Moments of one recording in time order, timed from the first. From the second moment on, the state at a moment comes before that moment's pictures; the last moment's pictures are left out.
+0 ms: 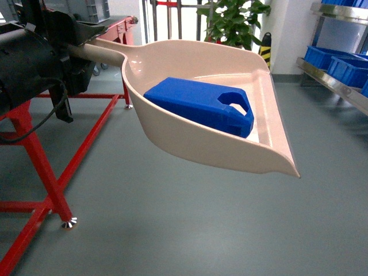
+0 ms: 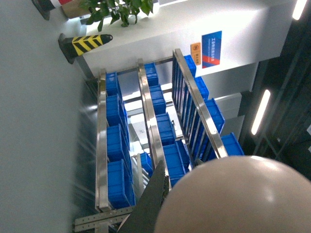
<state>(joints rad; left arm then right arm) -0.20 1.87 0.76 1.28 0.17 -1.38 0.14 0.76 0.43 0.39 0.13 -0.10</state>
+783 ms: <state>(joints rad) -0.19 1.87 0.77 1.27 0.16 -1.38 0.14 0.77 0.43 0.38 0.13 -0.10</state>
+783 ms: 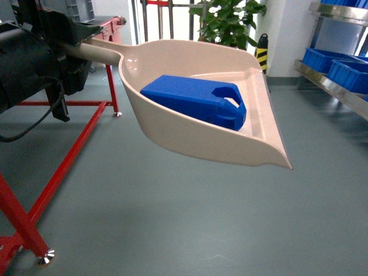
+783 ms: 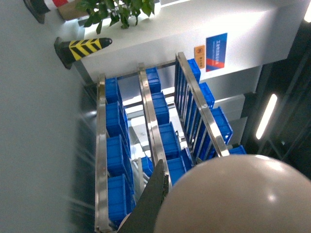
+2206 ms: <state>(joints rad) -0.20 1.87 0.76 1.28 0.17 -1.38 0.14 0.76 0.43 0.39 0.13 -0.10</state>
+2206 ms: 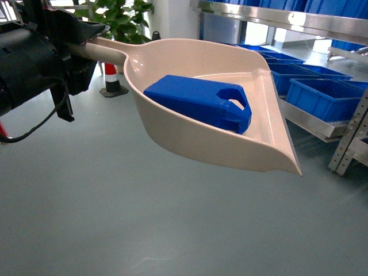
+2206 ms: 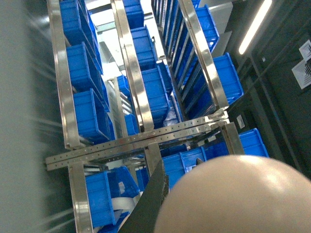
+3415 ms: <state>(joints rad) -0.20 1.87 0.76 1.28 0.17 -1.38 0.14 0.76 0.43 0.39 0.13 -0.10</state>
